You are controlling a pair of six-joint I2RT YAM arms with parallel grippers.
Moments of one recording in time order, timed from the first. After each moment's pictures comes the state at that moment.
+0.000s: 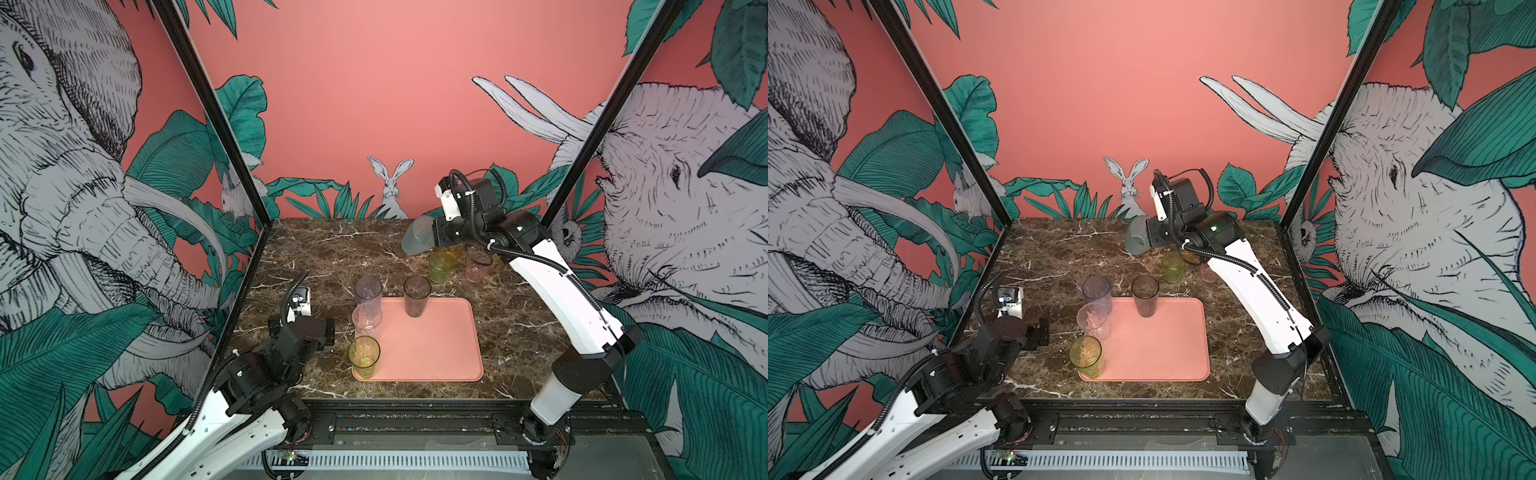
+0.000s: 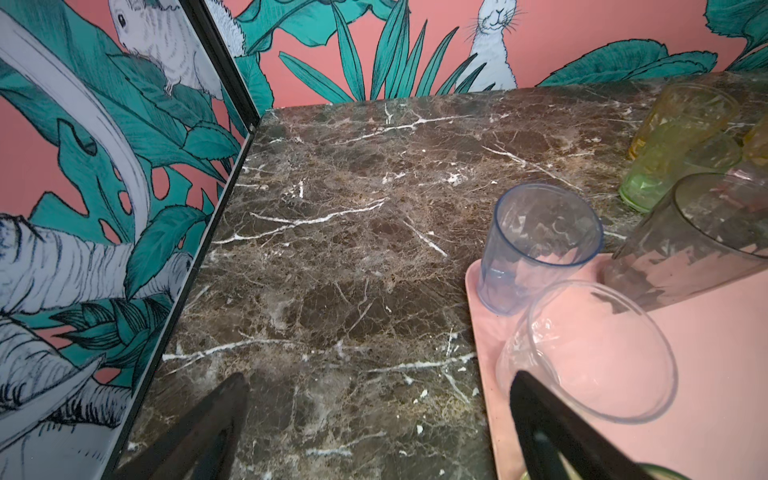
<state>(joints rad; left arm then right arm) -0.84 0.59 0.80 -0.88 -0.74 -0.40 0.65 1.66 2.04 -1.02 0.10 0.20</state>
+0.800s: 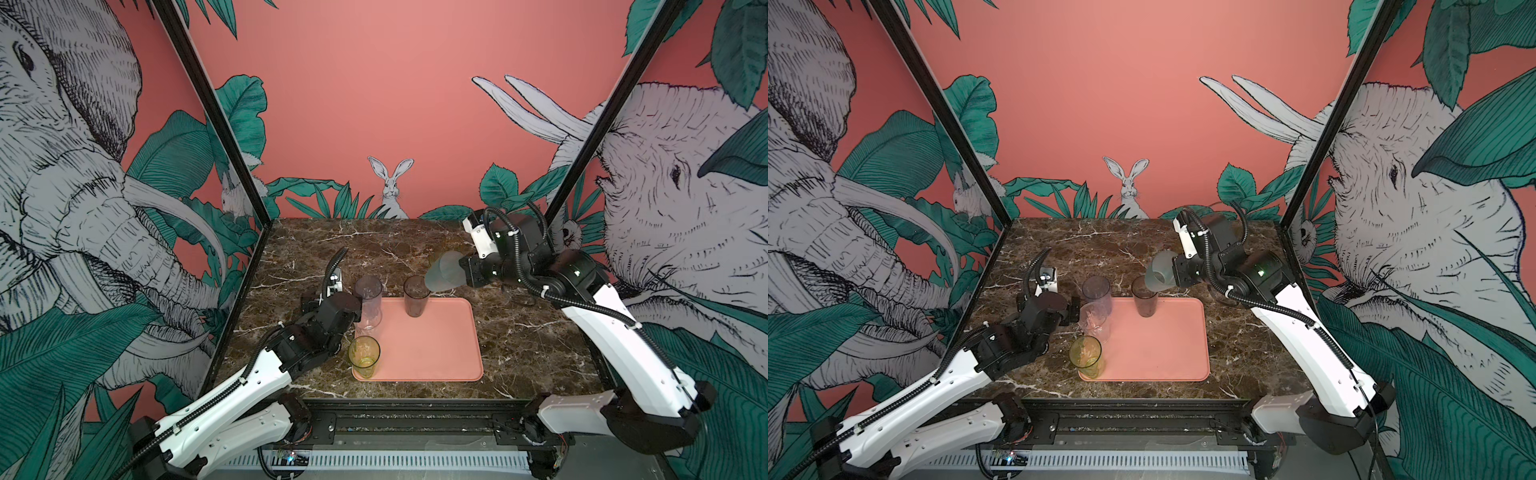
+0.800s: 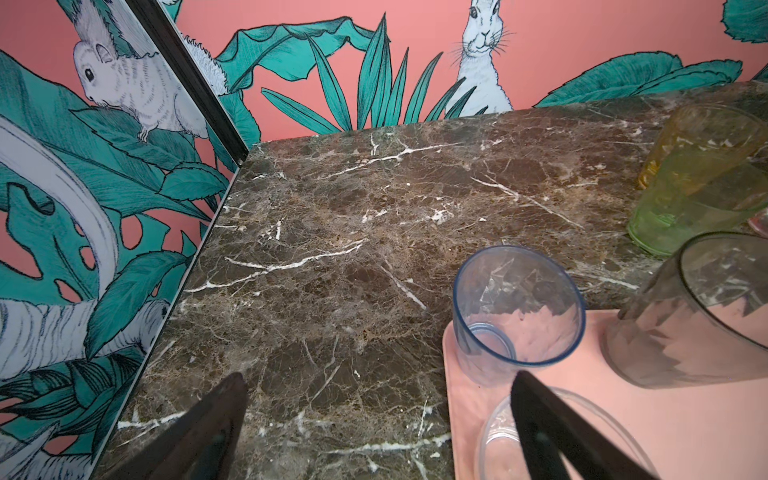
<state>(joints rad) -0.84 0.89 0.80 -0.56 -0.79 -0.35 0.71 1.29 1.67 -1.11 0.09 0.24</state>
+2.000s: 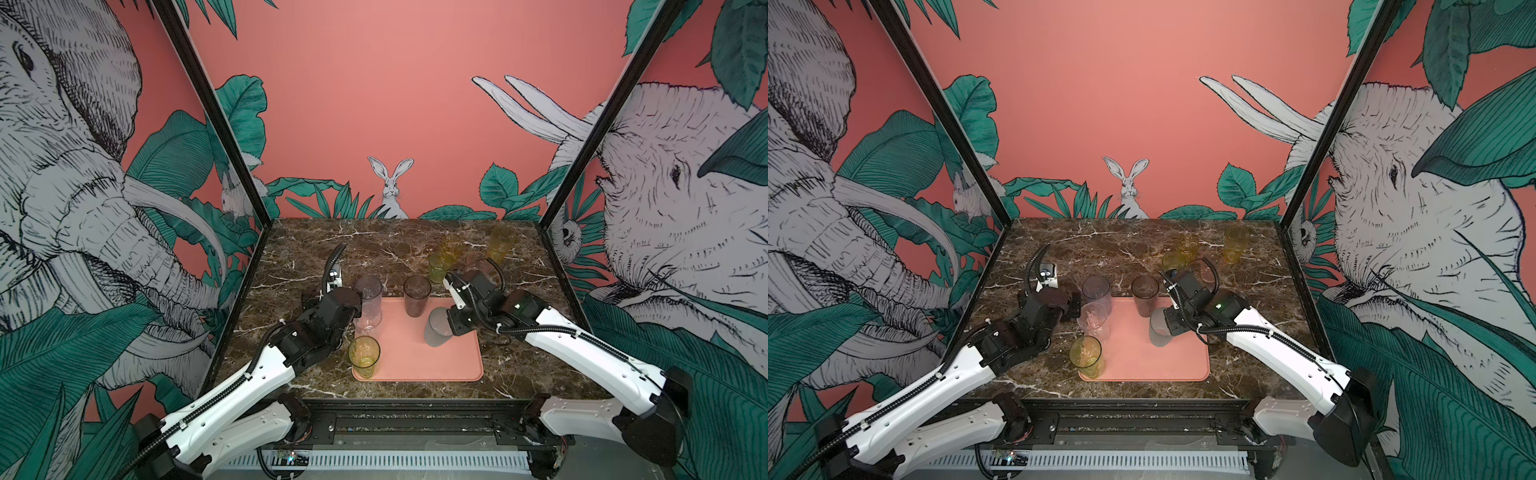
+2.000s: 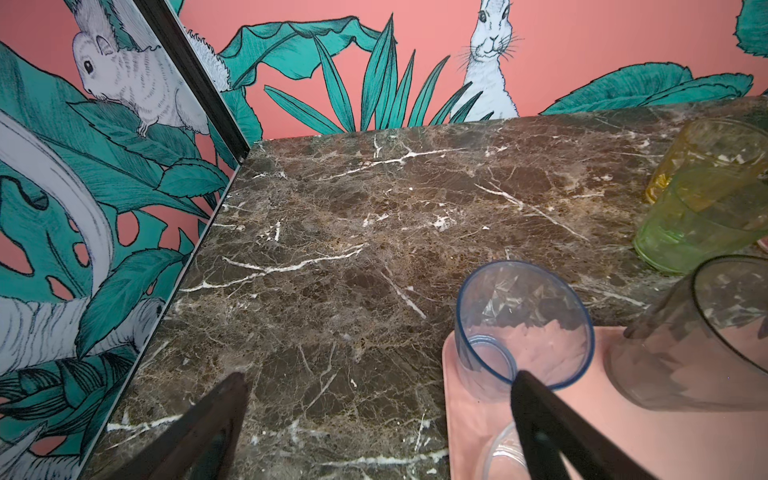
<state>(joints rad) -0.80 0.92 0.80 -0.52 -0.76 -0.35 0.80 1.24 1.10 -0.88 0.11 0.34</state>
